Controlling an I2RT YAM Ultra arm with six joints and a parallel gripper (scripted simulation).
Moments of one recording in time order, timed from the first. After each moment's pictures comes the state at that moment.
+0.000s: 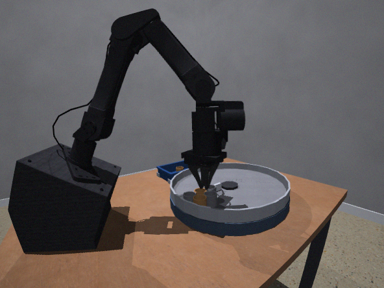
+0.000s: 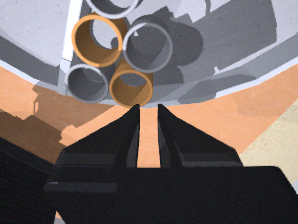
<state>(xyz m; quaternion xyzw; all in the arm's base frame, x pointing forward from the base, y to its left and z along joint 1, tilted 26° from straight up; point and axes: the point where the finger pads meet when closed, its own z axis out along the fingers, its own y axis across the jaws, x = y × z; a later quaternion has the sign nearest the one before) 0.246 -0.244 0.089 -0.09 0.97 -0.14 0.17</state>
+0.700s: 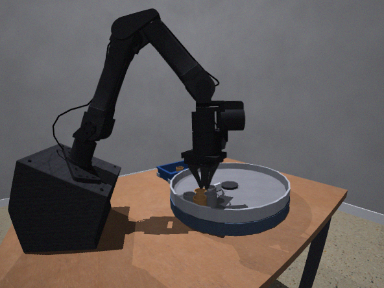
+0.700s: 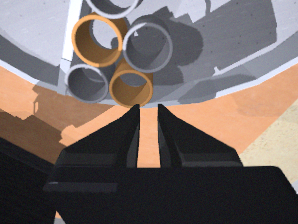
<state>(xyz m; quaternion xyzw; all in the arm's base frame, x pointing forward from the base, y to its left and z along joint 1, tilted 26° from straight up) 0.246 -0.244 0.089 -0.09 0.97 -0.14 0.17</state>
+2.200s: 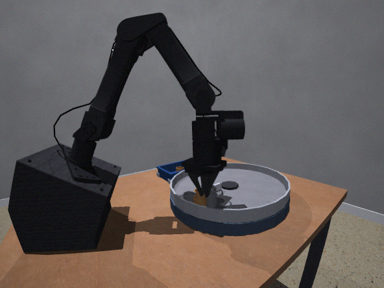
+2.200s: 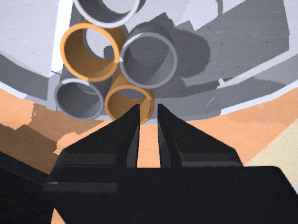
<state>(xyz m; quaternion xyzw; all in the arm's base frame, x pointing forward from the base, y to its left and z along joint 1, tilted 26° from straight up) 0.256 -0.248 0.069 -0.09 0.97 -0.14 0.17</state>
